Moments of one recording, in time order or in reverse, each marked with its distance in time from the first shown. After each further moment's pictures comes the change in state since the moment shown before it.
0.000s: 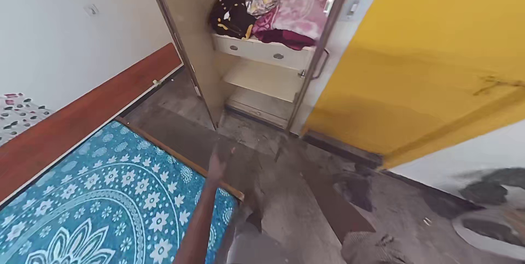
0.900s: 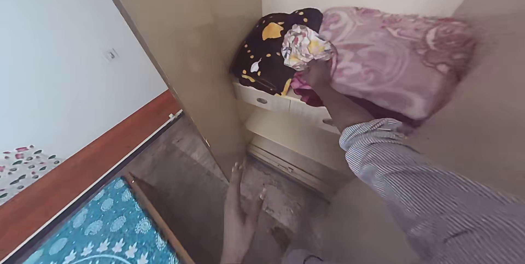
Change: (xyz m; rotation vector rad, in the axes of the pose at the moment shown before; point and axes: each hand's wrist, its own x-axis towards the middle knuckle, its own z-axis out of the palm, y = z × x) left_hand 0.363 0.150 -0.057 -0.115 0.246 0.354; right_hand 0.617 -0.416 -0.150 -0.855 0.870 -0.461
